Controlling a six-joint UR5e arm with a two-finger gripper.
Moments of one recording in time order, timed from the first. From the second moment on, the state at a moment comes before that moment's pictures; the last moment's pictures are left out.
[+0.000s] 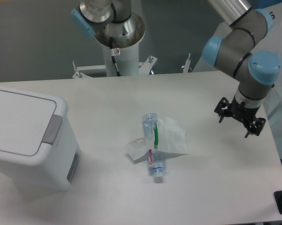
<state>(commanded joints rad) 2.83 -2.06 -1.51 -1.05 1.52 1.50</state>
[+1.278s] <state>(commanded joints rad) 2.69 -1.97 -1.58 -1.04 1.42 1.10</state>
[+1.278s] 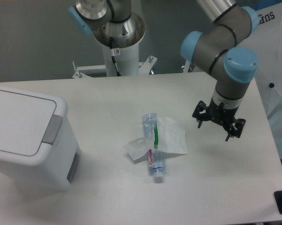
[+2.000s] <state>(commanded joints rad) 2.48 -1.92 -1.46 -1.06 1.28 0.51</state>
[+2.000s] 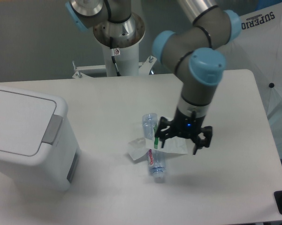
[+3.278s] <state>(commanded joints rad) 2.25 -1.79 -1.40 -1.16 1.23 0.34</state>
